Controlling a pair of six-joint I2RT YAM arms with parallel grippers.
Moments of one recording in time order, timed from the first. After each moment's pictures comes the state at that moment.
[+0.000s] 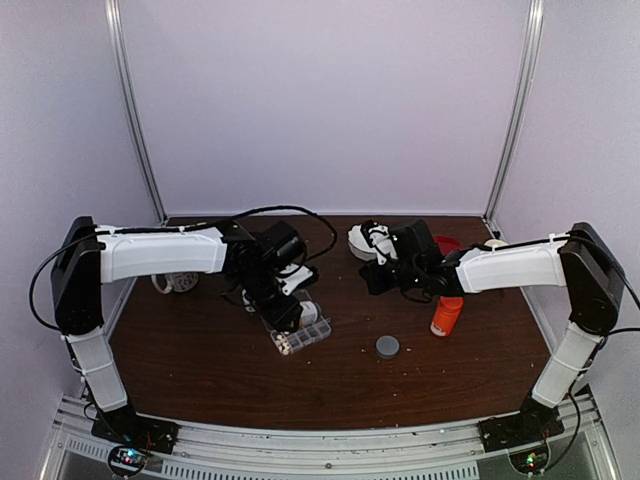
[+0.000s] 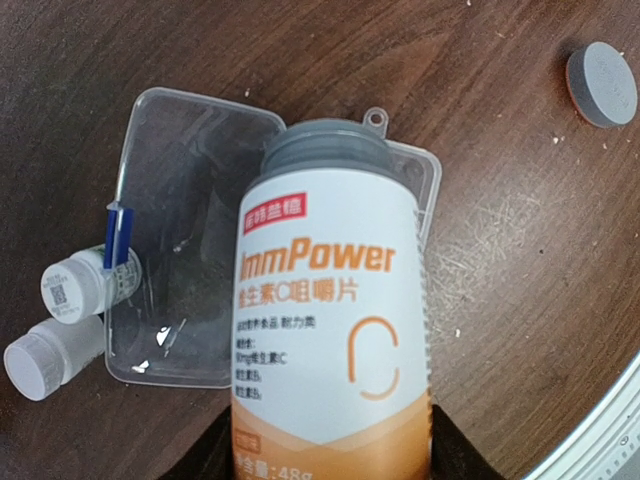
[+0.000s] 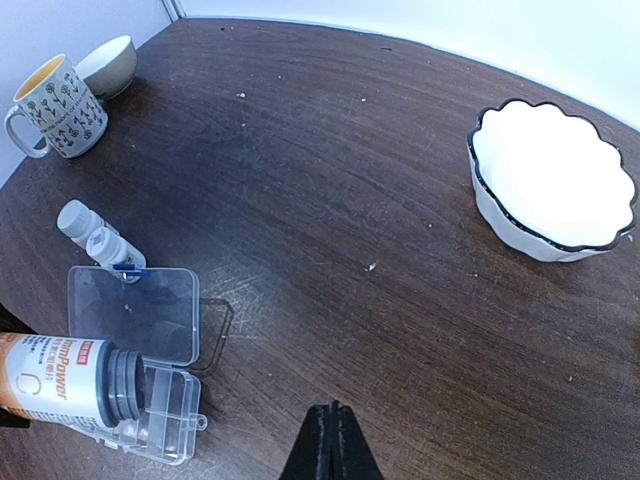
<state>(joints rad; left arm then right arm) -0.89 1.83 1.40 -0.83 0.04 -0.09 0.72 1.71 1.03 0.09 0.03 0.21</state>
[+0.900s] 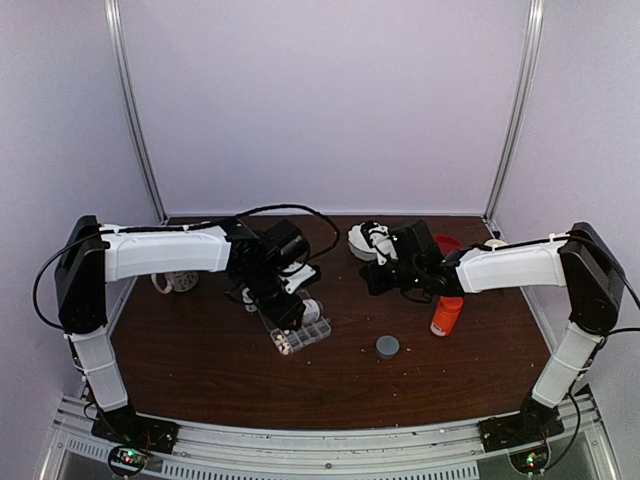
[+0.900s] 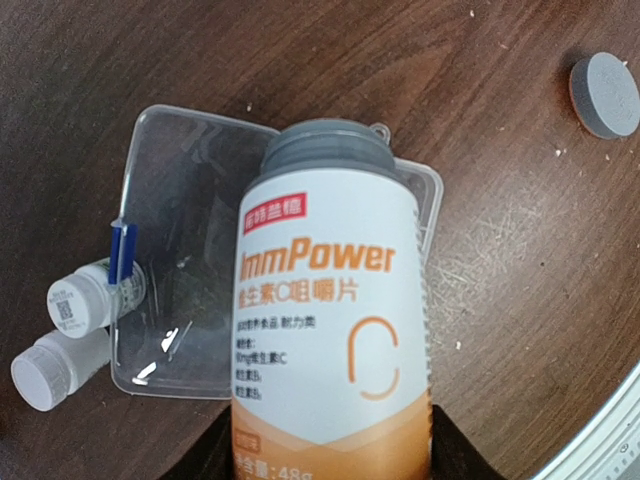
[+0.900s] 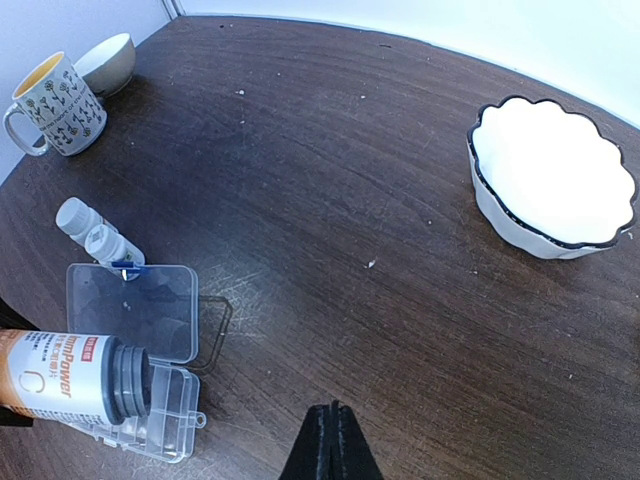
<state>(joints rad) -0.89 1.85 1.44 -0.83 0.02 -0.09 0.72 1.71 1.03 0.08 0.03 0.21</state>
